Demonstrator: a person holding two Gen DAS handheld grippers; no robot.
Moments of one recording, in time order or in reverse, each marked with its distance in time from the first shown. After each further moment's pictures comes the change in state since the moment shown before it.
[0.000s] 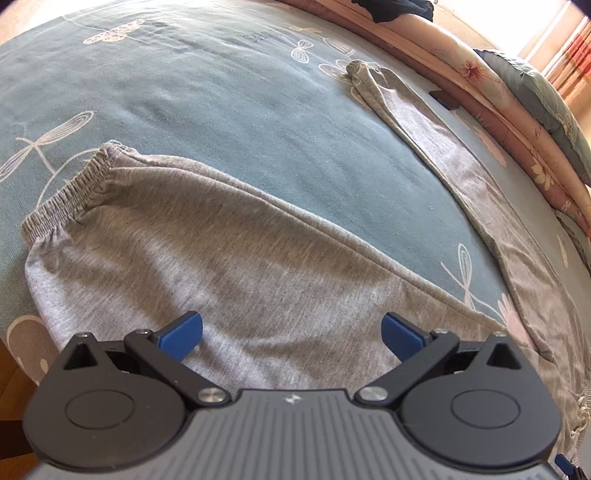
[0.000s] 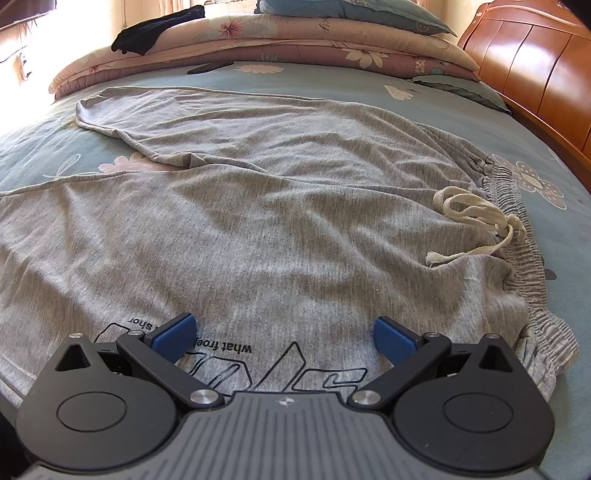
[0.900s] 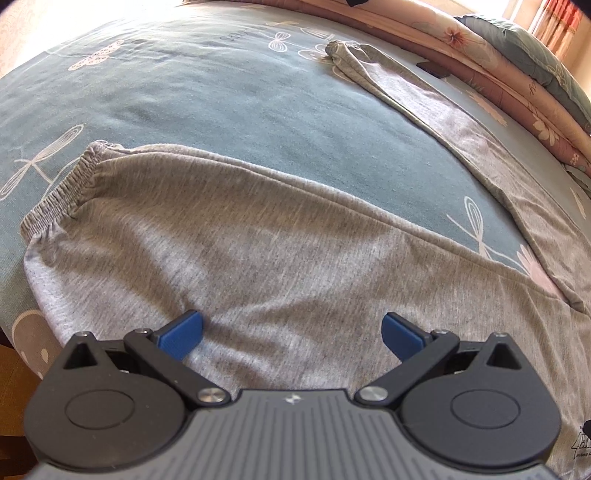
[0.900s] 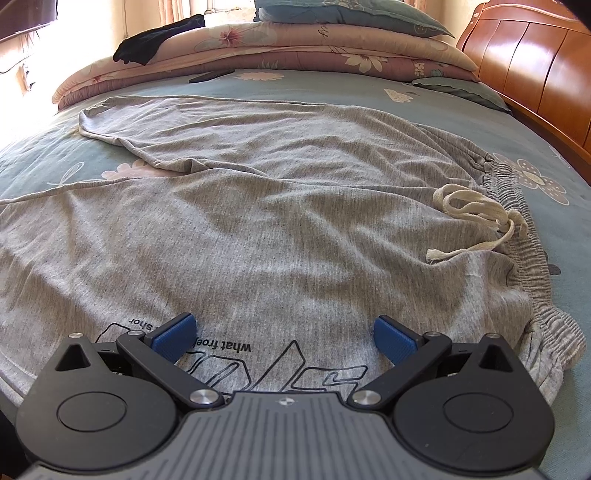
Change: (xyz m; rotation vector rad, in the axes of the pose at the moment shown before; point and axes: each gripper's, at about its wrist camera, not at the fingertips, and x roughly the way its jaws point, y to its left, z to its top) left arm 0.011 -0.020 -0.026 0.140 -0.008 0.116; right arm 0.000 -0.003 -0.006 0.020 -0.036 0.024
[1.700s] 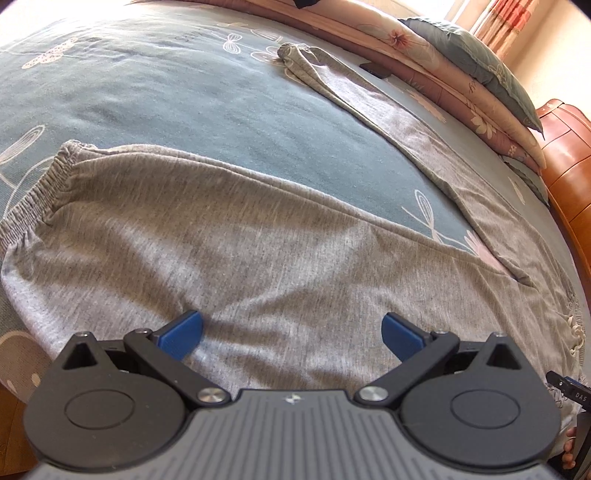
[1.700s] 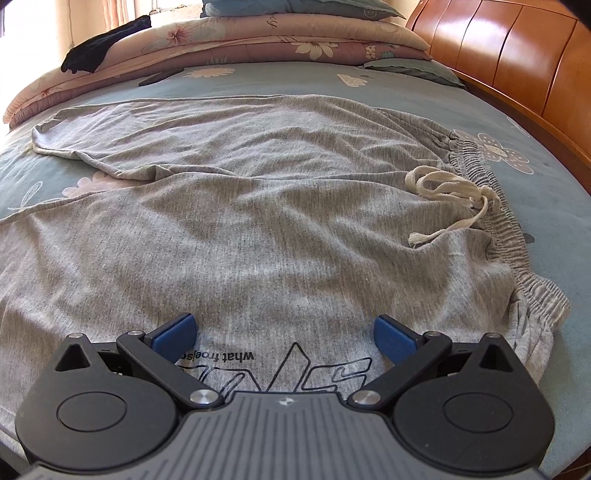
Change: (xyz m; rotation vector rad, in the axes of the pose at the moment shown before) left arm -0.009 0.039 -0.001 0.060 -0.005 -0.256; right arm 0.007 0.012 0.007 0.122 0.044 -0.139
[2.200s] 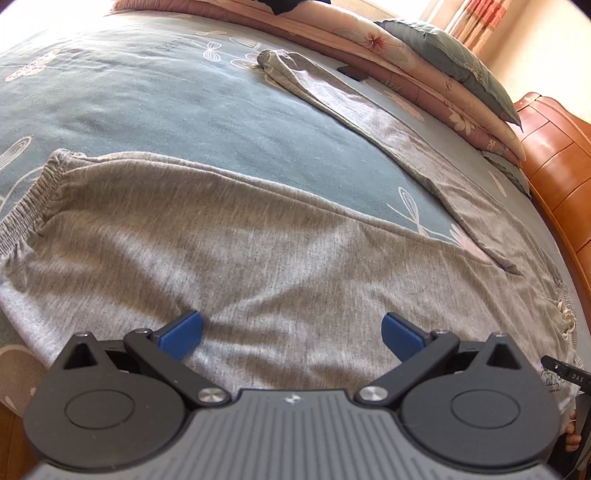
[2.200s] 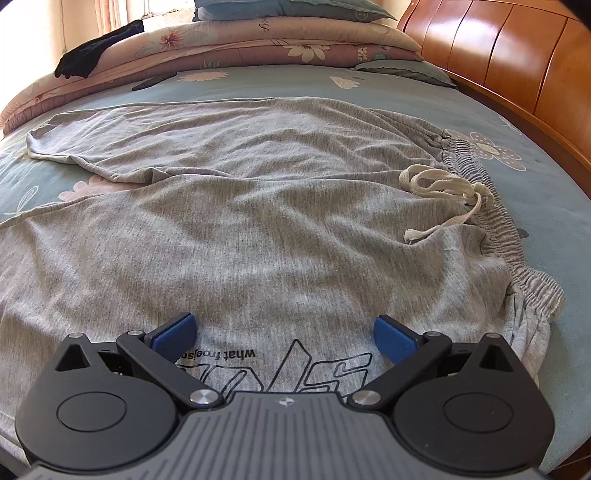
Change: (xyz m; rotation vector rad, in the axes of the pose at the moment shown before) left arm 0.000 0.000 -0.005 0.067 -0.022 -0.038; right arm -0.003 0.002 -0.003 0.020 -0.013 -0.019
